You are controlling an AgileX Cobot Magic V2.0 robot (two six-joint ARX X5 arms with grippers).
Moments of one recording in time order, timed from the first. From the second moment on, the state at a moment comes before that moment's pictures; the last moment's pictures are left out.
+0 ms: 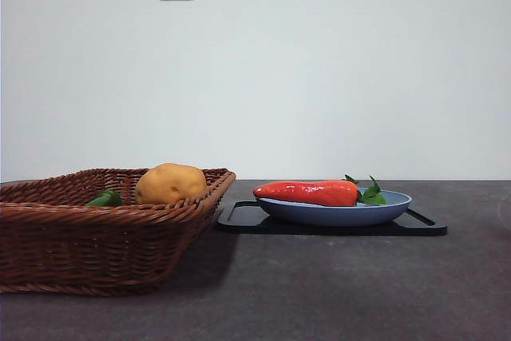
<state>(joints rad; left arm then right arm) -0.06 0.01 0.02 -0.20 -0.12 -0.07 0.55 0.49 0.51 -0.18 0.33 0.09</state>
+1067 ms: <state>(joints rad) -0.06 0.01 0.02 -0.20 -0.12 -0.07 -0.04 0.03 0.02 -0.15 -0.13 0.00</state>
